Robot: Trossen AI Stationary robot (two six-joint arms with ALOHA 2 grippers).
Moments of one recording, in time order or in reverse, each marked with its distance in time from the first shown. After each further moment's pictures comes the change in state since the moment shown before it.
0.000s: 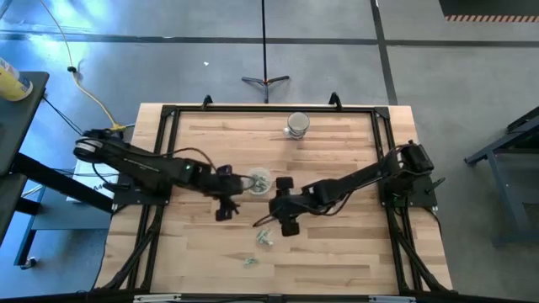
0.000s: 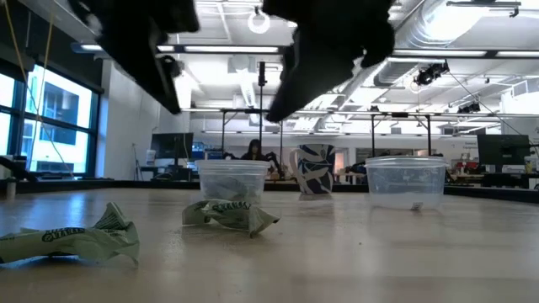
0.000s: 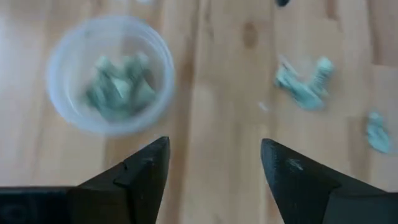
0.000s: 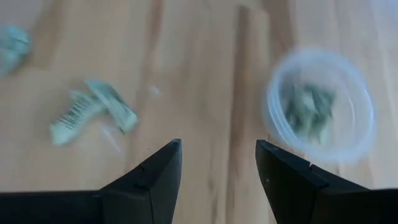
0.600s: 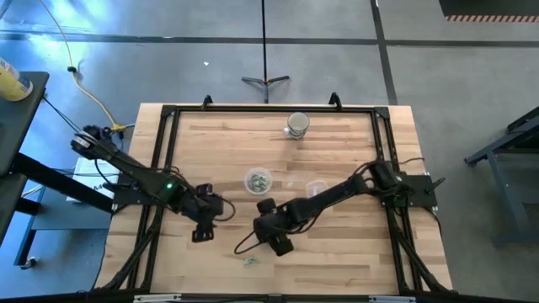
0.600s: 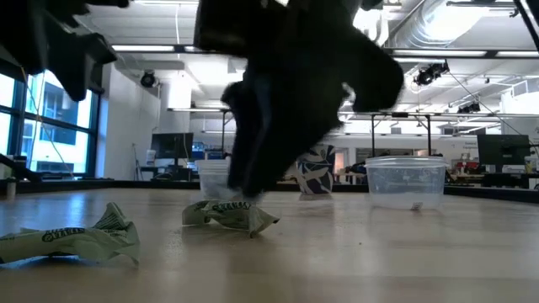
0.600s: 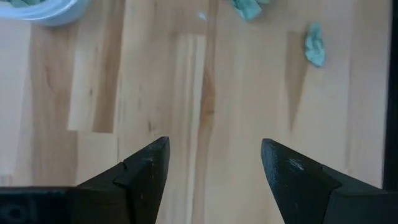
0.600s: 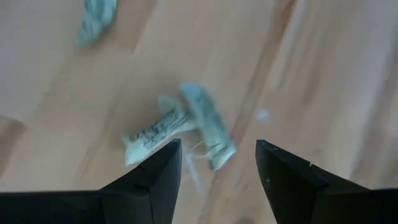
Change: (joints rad) left arm -0.299 -0.075 -0.001 -0.228 -0.022 -0.313; right arm 0.047 0.332 0.344 -0.190 -0.185 -0.139
